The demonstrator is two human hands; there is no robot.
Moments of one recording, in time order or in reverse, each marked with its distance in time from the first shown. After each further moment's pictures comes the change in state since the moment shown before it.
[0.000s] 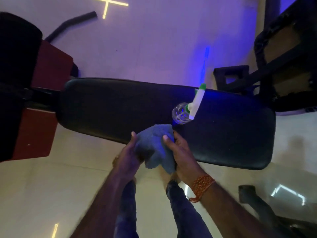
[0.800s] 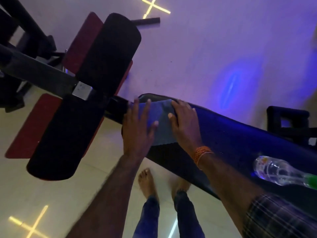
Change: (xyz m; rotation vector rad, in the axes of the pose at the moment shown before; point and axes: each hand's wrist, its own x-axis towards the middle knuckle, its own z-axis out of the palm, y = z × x) left_hand 0.098 0.175 -0.195 1.402 0.654 0.757; right_hand 0.226 0.010 0.229 -1.346 -0.015 -0.554
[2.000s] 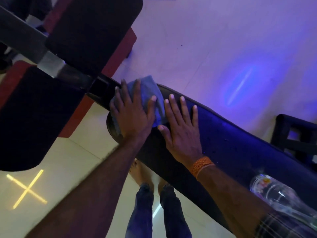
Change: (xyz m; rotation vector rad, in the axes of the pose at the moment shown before) left_hand 0.039 0.016 0.057 0.186 0.219 -0.362; right_hand -0.006 0.053 0.020 -0.399 -0.117 -0.336
